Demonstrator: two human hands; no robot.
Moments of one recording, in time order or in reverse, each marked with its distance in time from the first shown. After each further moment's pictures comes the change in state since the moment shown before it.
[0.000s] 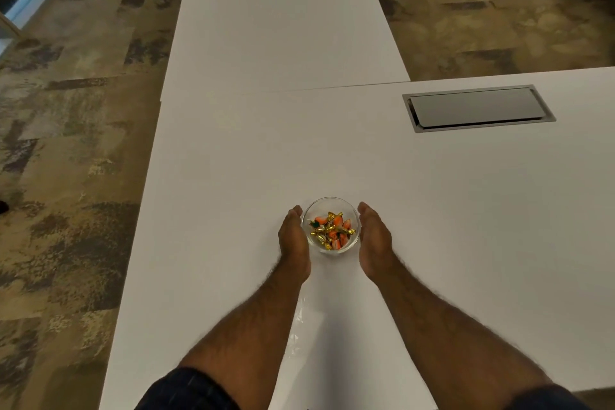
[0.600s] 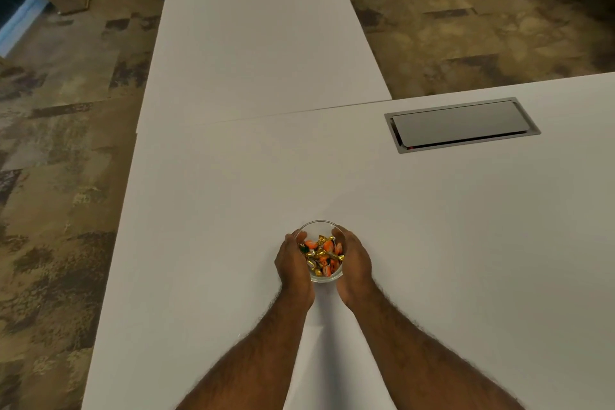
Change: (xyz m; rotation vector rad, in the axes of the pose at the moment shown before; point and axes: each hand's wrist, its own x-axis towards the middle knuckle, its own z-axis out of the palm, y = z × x) left_hand 0.011 -0.003 0.050 0.024 0.130 0.012; right_hand 0.021 -0.010 0.011 0.077 0.029 0.140
